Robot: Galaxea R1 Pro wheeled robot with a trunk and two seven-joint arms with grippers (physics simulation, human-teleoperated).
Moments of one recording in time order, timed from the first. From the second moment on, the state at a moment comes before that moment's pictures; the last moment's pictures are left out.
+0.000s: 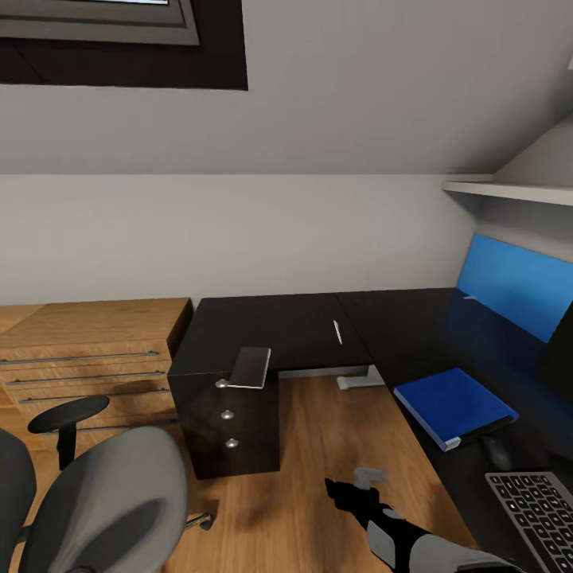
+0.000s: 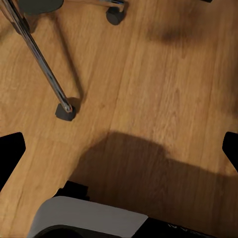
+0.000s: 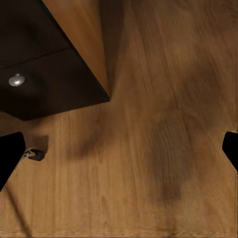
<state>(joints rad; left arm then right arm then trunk) 0.03 -0.07 0.21 -0.36 0.13 -0.41 -0.06 -0.67 0.09 0.04 0.02 -0.24 -0.24 0.13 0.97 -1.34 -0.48</state>
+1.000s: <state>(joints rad) 0.03 -0.07 0.21 -0.36 0.13 -0.41 -0.07 -0.58 0.11 0.04 0.02 -0.24 -0.41 0.06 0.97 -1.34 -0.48</state>
